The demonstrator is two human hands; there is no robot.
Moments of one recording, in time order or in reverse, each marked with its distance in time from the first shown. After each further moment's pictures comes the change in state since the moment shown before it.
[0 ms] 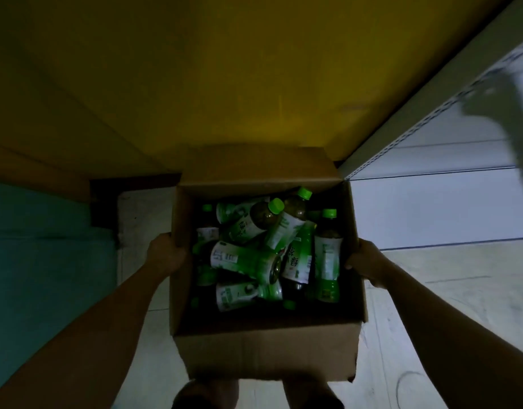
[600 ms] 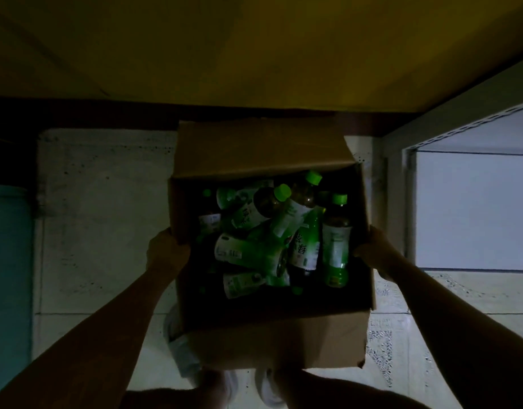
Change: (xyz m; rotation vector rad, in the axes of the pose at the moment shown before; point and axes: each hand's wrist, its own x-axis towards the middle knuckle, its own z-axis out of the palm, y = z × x) left_hand 0.218 -0.078 0.211 -0.069 0.100 -0.178; right_hand 0.289 0.081 0.068 -0.103 0.008 0.028
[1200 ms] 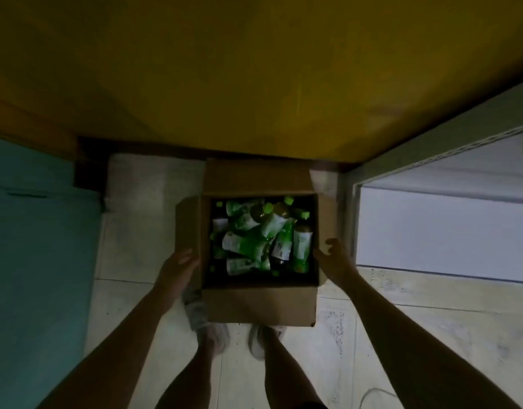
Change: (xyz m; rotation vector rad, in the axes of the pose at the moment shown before) left_hand -0.225 0.046 -0.136 -0.359 -0.207 -0.082; right_hand -0.193 -0.073 -0.043 -0.110 0.070 -0.069
